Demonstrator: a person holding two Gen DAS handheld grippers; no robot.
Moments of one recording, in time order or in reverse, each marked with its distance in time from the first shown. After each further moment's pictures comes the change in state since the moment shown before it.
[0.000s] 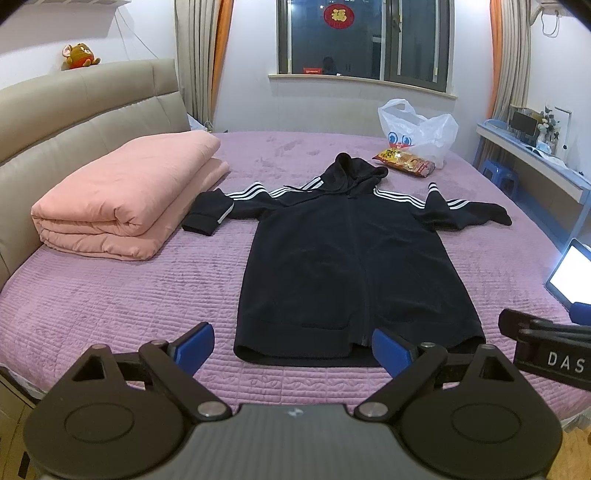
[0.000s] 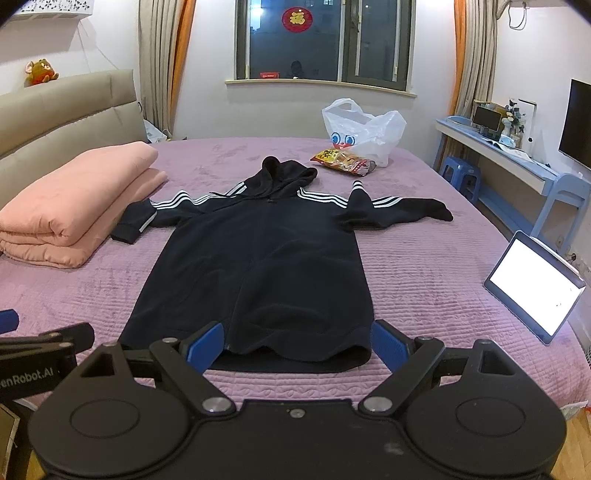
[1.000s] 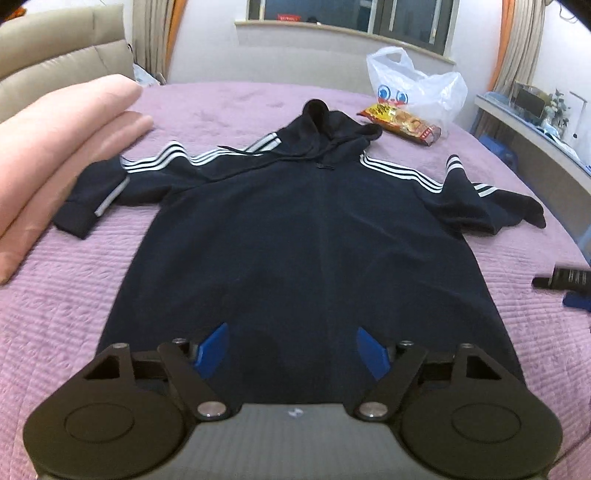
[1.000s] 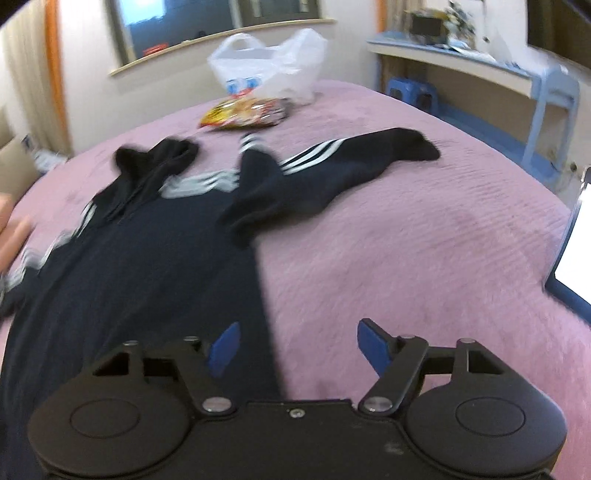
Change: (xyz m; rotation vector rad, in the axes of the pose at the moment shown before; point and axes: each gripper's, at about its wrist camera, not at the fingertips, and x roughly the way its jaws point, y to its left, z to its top) left arm 0.340 -0.072 0.097 -0.015 0.139 -0.108; right arm 0.394 -0.209 0.117 0.347 0.133 -0.102
